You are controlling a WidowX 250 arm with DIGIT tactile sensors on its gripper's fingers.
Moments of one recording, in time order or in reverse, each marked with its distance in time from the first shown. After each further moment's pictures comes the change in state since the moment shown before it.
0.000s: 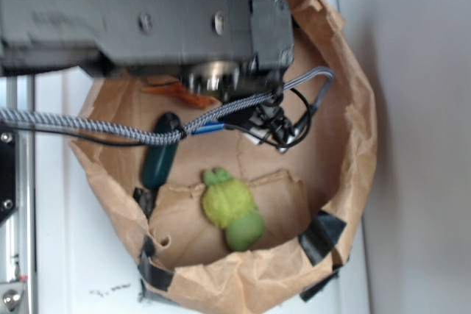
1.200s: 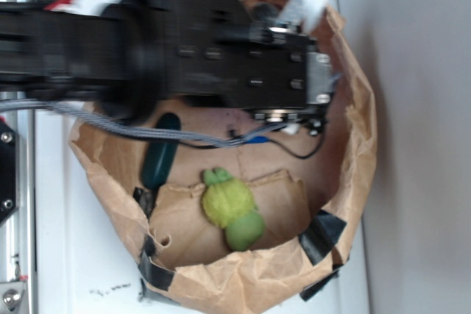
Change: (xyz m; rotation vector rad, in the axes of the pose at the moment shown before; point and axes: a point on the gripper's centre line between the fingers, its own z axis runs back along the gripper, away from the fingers) arm 0.015 -0.028 -0.056 0.051 0.009 0.122
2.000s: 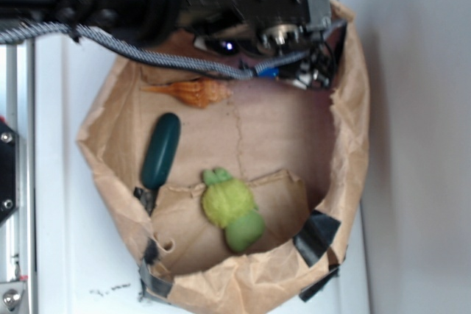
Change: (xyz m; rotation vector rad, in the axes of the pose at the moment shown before) arm 0.041 0.024 0.004 -0.075 -0.005 0.094
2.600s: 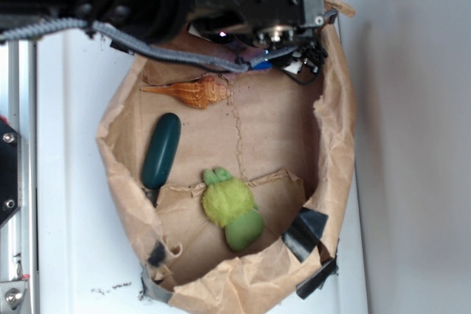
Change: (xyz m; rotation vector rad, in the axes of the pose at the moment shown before) arm 0.009 0.009 -0.018 0.081 -0.058 0.017
